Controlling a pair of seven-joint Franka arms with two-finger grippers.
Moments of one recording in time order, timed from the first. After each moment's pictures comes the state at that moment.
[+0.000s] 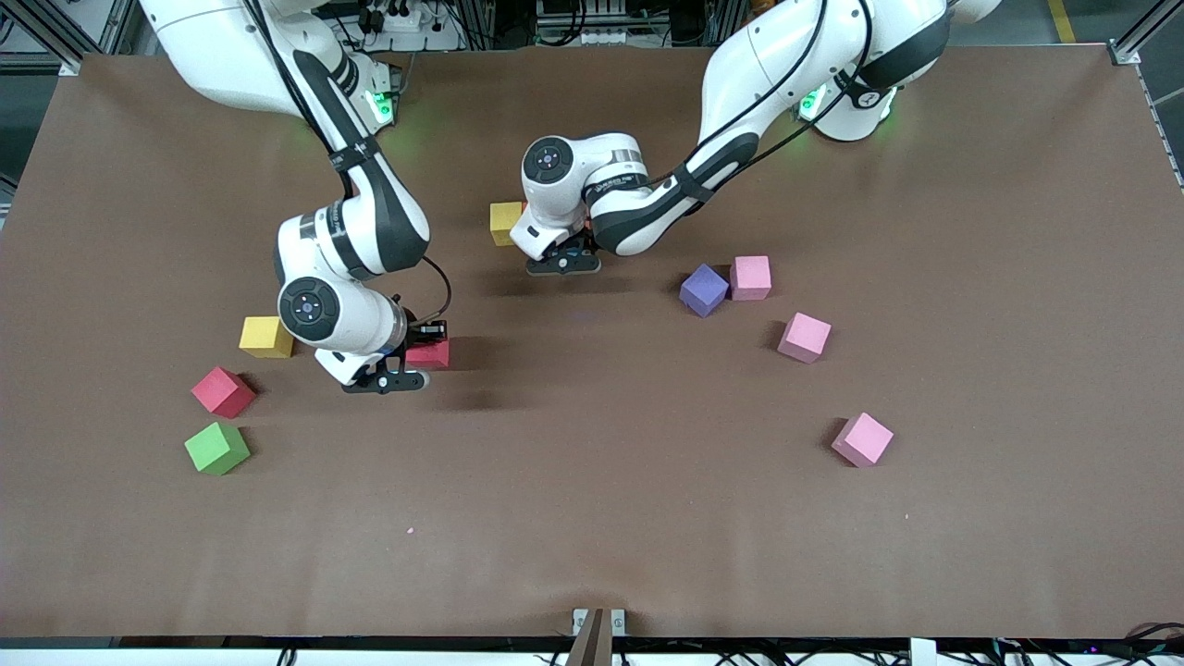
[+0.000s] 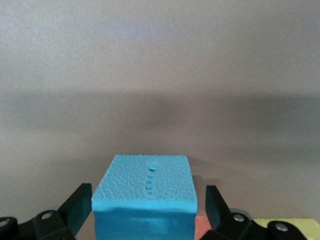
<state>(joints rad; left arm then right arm) -0.47 0.87 -0.66 -1.62 0.53 2.23 -1.36 0.38 0.45 -0.02 -1.86 0.17 2.10 0.22</state>
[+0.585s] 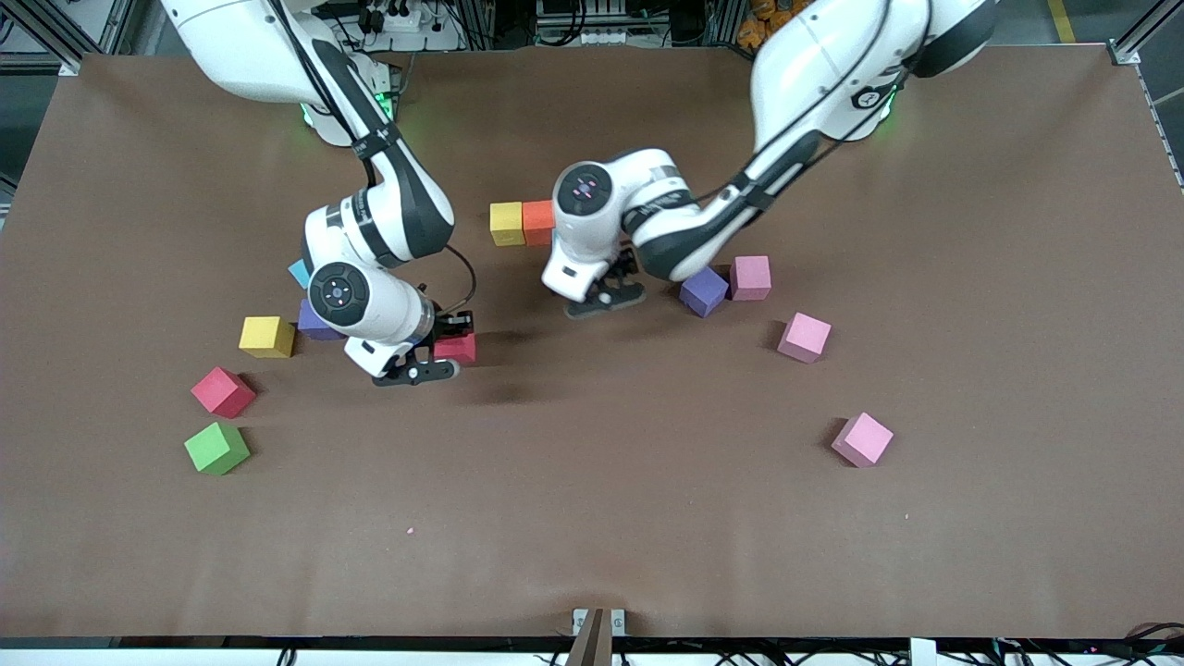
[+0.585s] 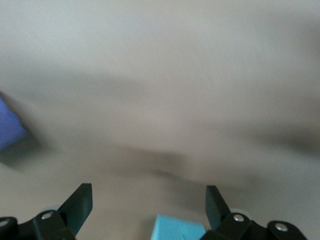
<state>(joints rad) -0.30 0.76 -0.66 -1.59 0.47 2.12 -1.42 0.42 0.44 0.03 -1.85 0.23 2.14 0.21</state>
